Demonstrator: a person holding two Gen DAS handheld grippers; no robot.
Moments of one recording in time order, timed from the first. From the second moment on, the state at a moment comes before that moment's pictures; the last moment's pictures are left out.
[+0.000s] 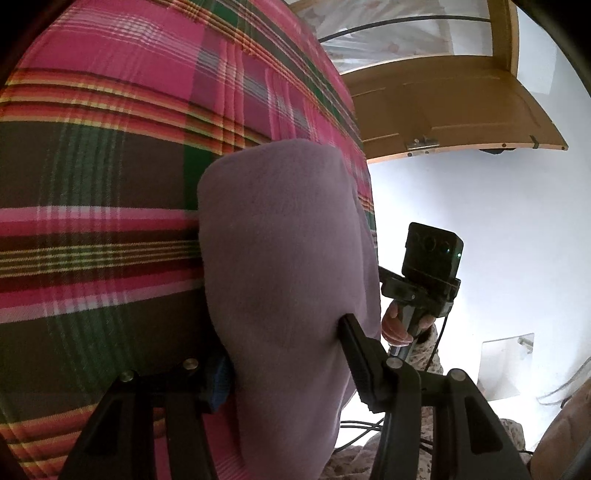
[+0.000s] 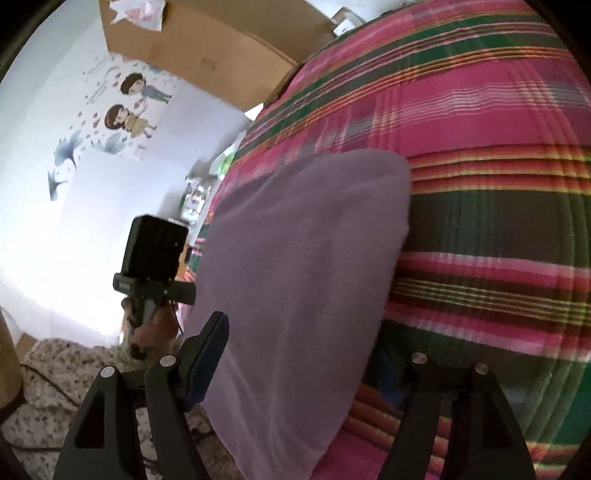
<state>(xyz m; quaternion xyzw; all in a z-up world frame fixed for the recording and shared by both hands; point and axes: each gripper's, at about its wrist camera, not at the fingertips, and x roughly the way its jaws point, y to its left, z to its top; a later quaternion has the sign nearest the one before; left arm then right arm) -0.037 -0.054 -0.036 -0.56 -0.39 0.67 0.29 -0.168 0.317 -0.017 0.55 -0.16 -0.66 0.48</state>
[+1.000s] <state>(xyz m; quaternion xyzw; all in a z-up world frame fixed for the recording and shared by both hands) -0.049 -0.030 -0.030 -0.54 -0.39 0.70 0.27 -0.136 0.324 -0.012 0.51 -0.13 -0.76 0.39</state>
